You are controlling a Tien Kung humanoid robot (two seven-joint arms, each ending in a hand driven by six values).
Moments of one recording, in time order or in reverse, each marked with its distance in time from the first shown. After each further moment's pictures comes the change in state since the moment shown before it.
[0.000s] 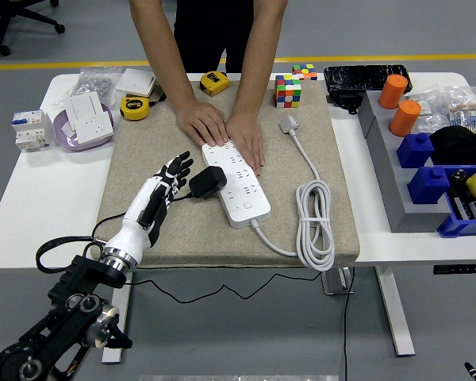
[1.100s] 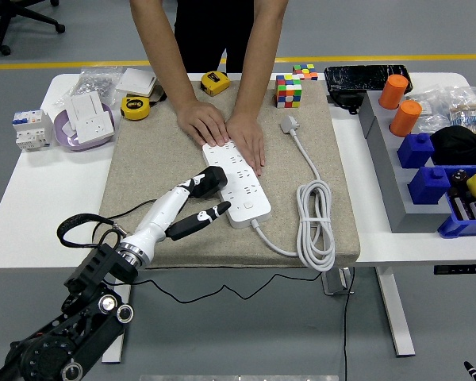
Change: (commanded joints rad) left arm -0.104 -0.006 0.059 0.119 0.666 0.036 0.118; right arm -0.001 0.001 0.003 0.000 0.006 0.004 -0.001
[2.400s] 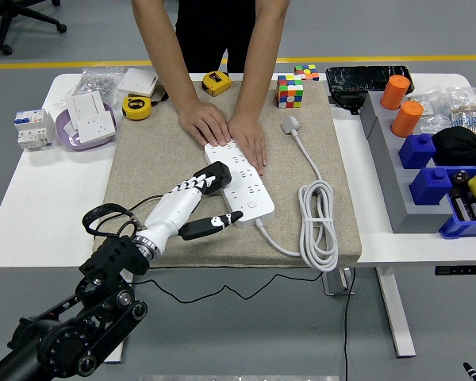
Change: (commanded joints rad) left arm -0.111 -0.002 0.109 0.085 0.159 -0.028 0.080; right arm 0.001 0.000 -0.012 0.000 -0.007 -0.002 -0.004
